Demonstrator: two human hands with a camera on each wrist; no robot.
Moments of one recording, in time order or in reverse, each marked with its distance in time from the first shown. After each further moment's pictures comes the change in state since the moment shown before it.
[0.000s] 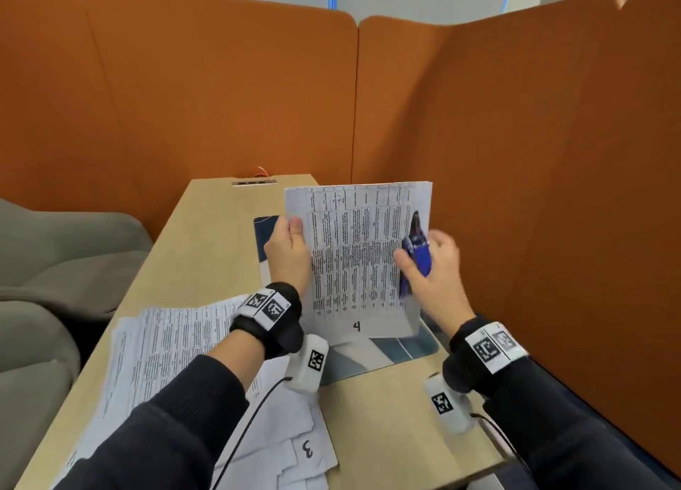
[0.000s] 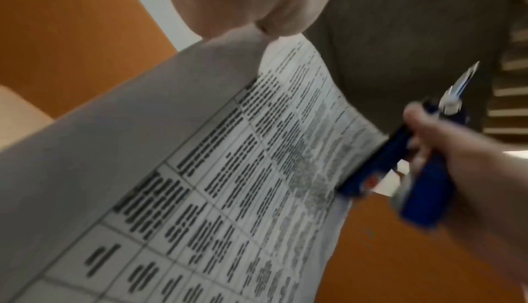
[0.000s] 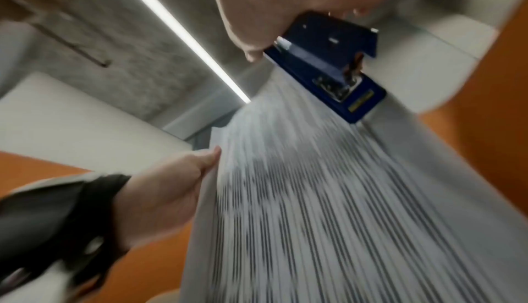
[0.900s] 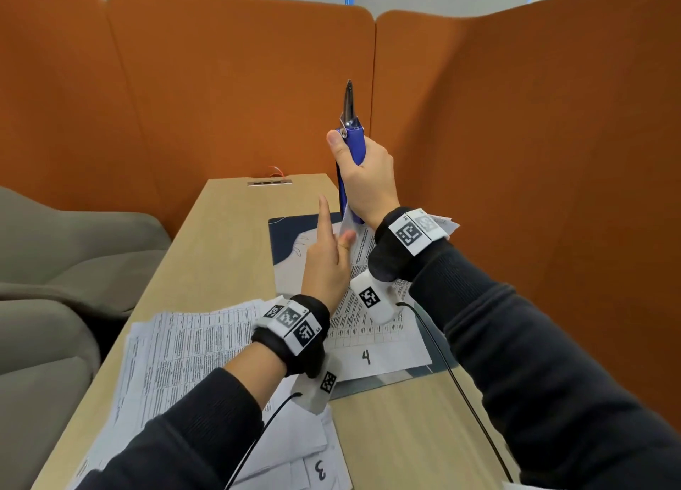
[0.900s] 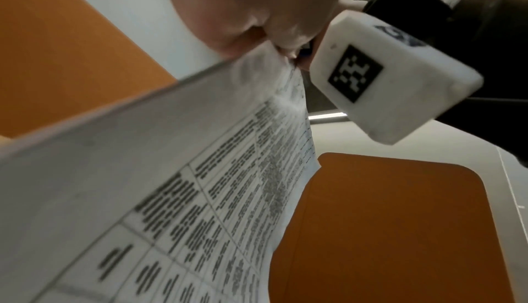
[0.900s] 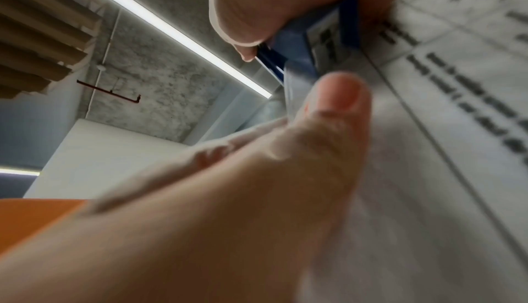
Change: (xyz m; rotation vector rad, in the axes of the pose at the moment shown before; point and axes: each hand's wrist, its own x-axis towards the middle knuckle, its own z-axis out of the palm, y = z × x) left_hand -0.012 0.011 0.017 0.033 -0.265 0.101; right_hand 0.117 -0.127 0.071 0.344 0.061 -0.247
